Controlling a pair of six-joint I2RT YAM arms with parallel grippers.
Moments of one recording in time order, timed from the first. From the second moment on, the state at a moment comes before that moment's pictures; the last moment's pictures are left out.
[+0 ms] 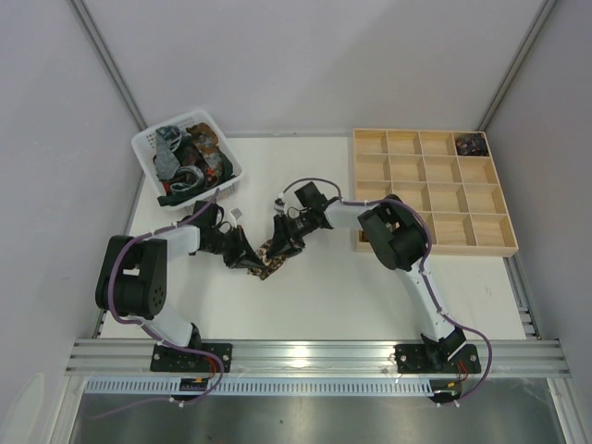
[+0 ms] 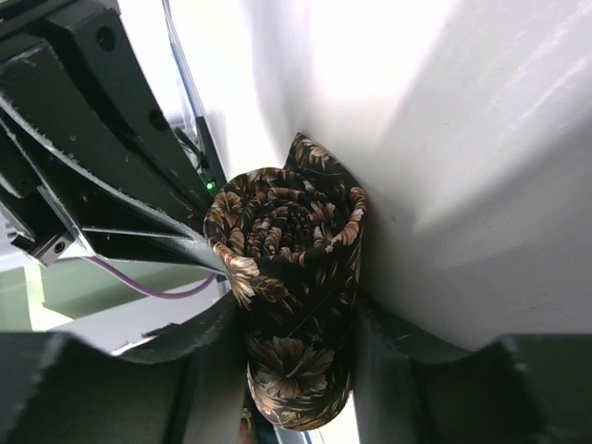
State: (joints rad) left arm -0.12 1.61 0.73 -0.35 0.76 -0.47; right arm 0.67 2.37 1.59 -0.18 -1.08 0.59
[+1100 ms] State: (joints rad) left arm -0.11 1.38 0.76 -0.33 0.76 -0.52; right arm 0.29 2.25 2.07 -0.89 -0.65 0.40
